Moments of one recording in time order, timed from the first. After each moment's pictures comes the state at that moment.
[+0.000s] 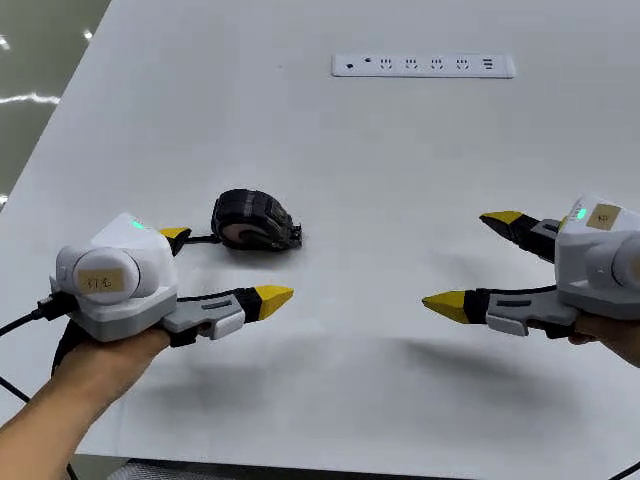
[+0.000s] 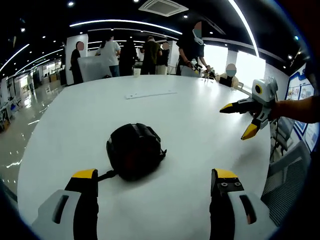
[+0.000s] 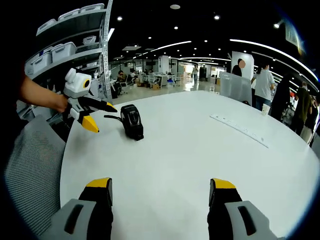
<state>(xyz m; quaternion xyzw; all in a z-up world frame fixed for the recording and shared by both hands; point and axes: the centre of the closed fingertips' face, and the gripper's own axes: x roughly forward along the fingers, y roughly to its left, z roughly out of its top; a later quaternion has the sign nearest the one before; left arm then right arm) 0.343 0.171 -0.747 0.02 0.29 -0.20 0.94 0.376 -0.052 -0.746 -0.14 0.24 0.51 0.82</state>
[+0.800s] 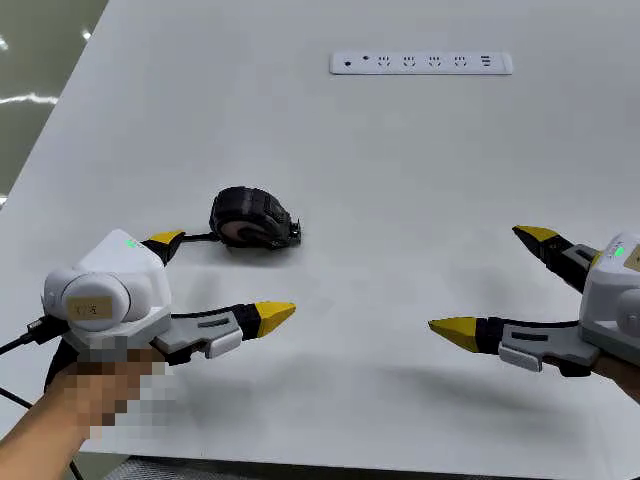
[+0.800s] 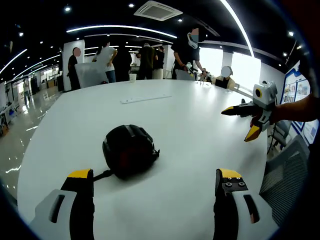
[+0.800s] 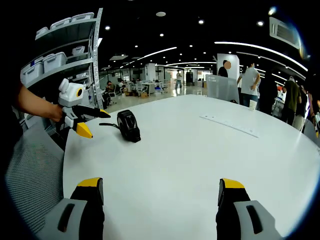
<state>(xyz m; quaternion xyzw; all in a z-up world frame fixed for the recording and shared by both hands) 0.331 0.163 -0.740 0.03 0.26 -0.21 0.94 0.359 -0.068 -0.745 -0.10 0.22 0.47 0.85</state>
